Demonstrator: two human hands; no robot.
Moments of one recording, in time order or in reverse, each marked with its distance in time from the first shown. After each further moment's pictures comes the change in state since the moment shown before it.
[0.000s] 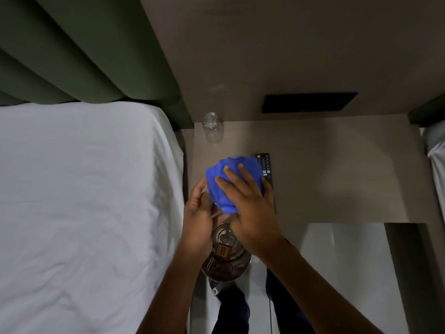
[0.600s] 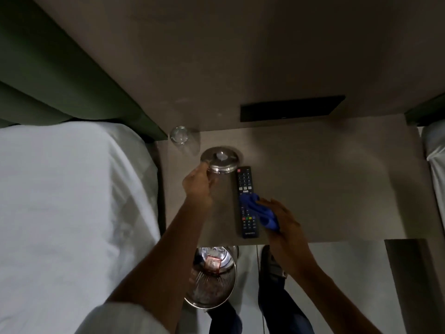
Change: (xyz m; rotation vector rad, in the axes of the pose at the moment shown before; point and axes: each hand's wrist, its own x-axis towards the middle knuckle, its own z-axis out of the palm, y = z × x) left_hand 0.184 -0.034 0.088 -0.050 0.333 -0.215; right_hand -0.010 0.137 -0.025 0.634 0.061 0.368
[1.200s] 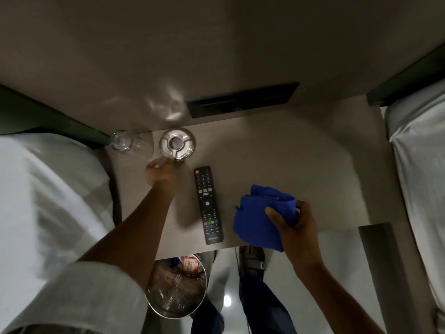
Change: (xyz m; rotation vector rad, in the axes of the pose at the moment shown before) left_hand 0.075 -0.023 0.052 0.466 0.147 0.159; right_hand 0.010 0.061 -0.084 0.306 0.424 0.403
